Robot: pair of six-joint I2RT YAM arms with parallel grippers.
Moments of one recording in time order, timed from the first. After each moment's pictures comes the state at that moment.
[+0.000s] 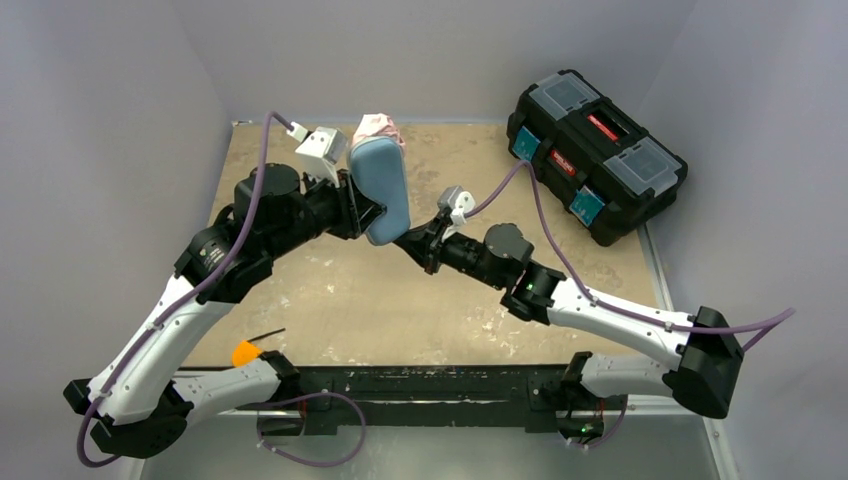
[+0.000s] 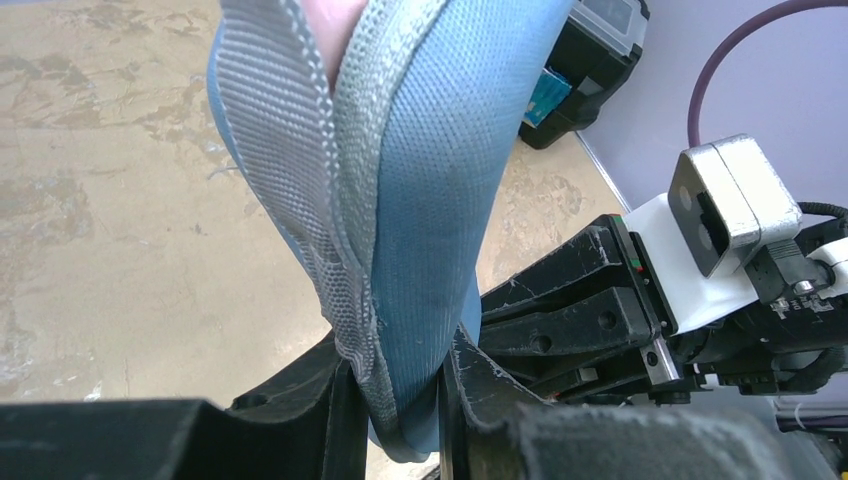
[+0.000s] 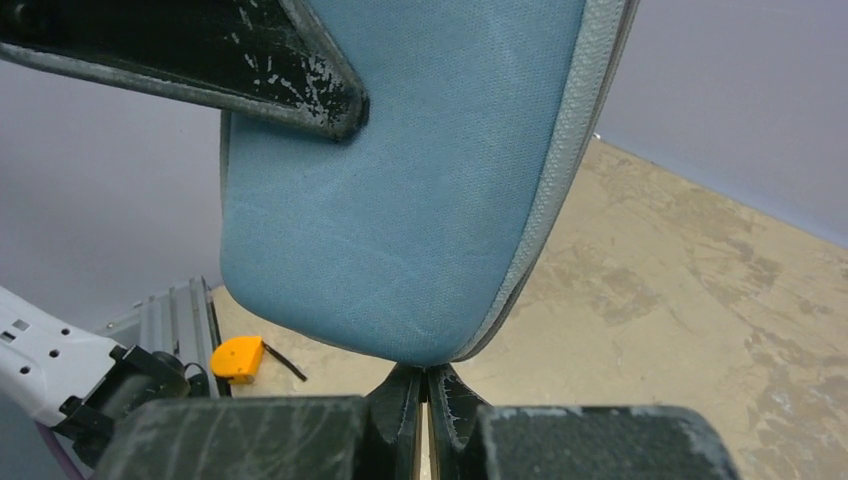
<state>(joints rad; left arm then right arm) -0.72 1.02 1.44 -0.72 -0.01 -0.42 0.98 1.19 0.82 0.43 -0.08 0.16</state>
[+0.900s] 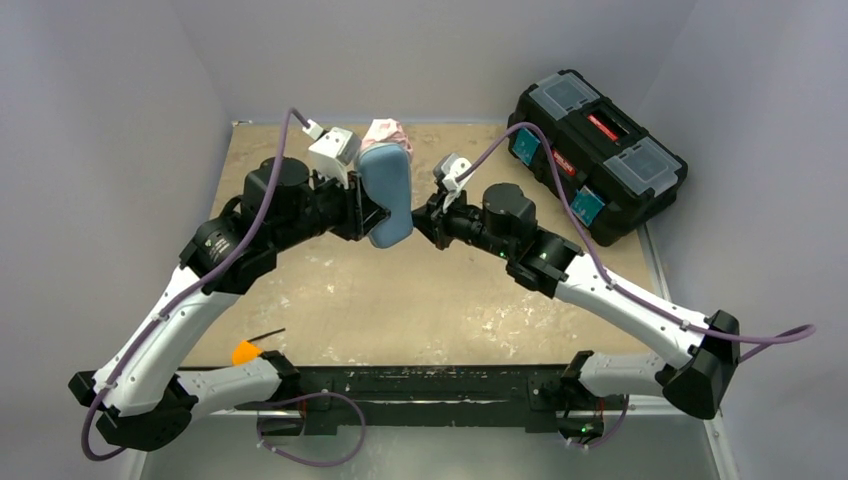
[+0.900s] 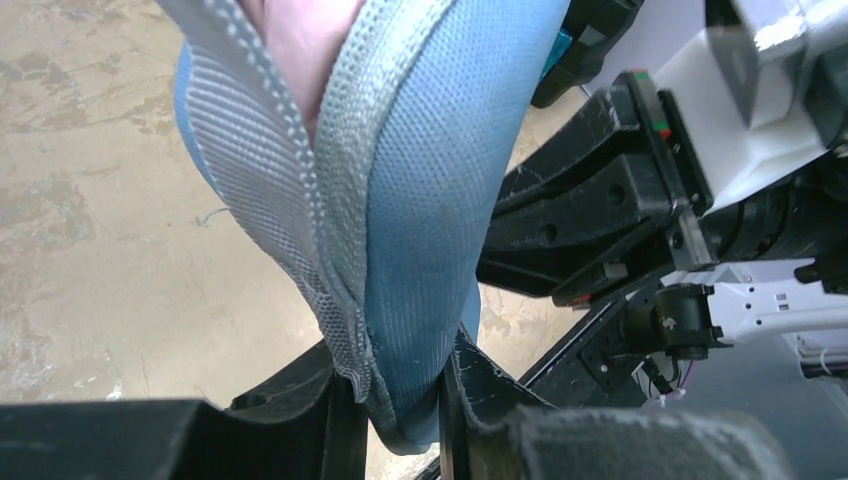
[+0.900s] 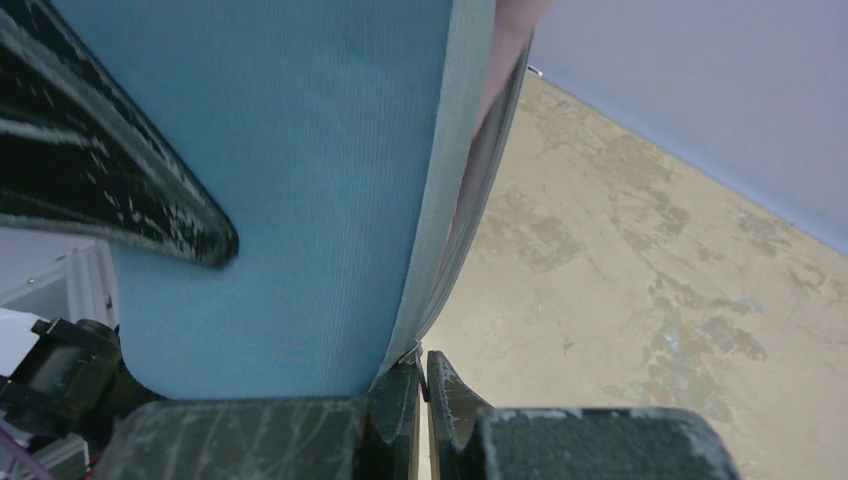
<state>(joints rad) -0.72 1.07 1.50 -0.81 0.07 -0.35 0.87 1.21 1.09 0.01 -0.10 0.10</state>
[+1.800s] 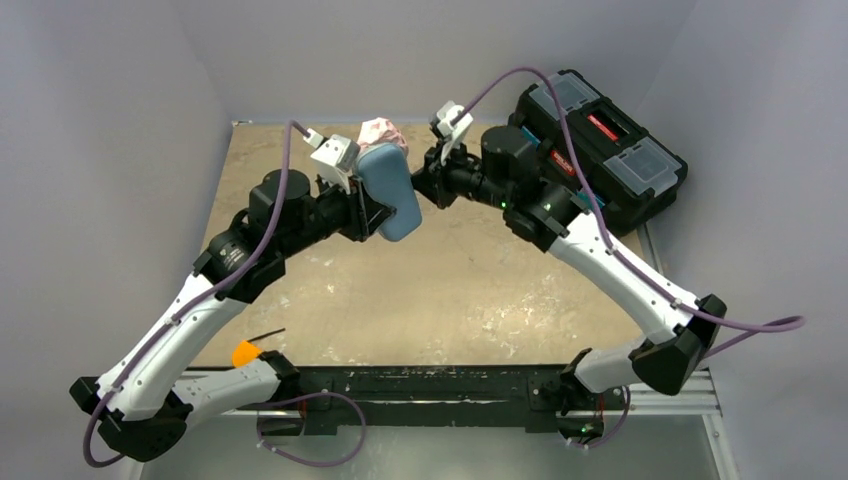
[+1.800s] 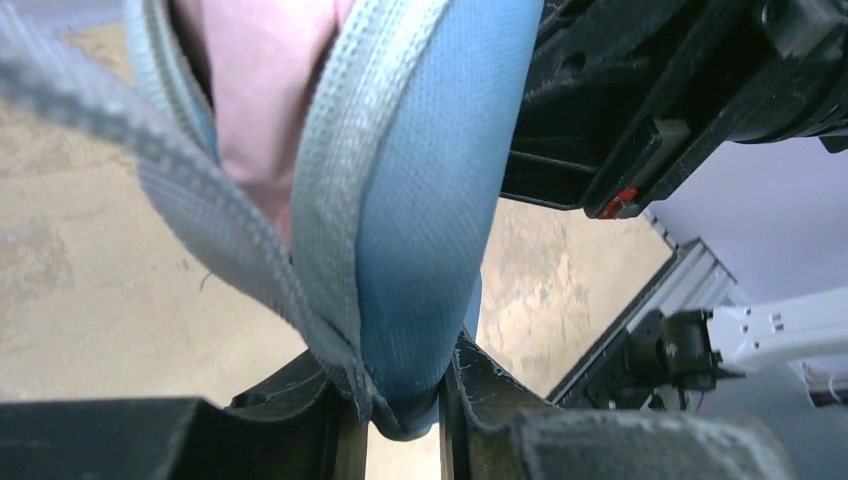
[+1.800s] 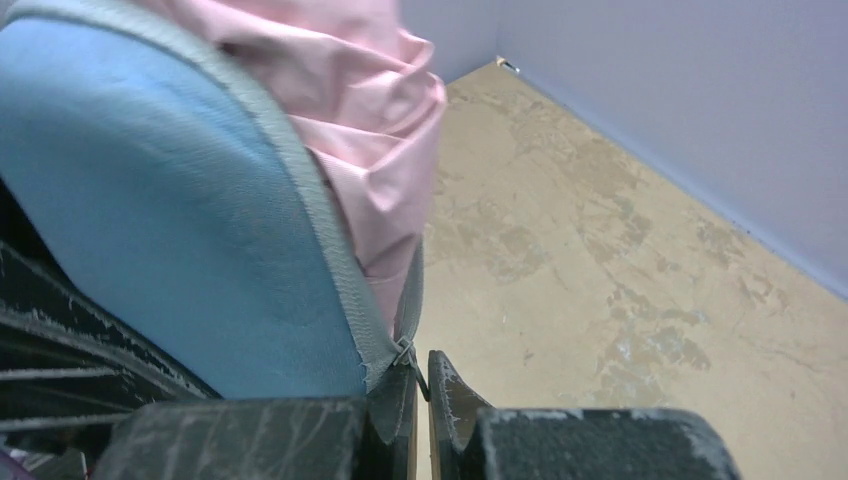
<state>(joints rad) -0.71 1.00 1.31 -0.65 0.13 -0.33 0.77 1.36 1.43 -0.27 -0.20 0.04</state>
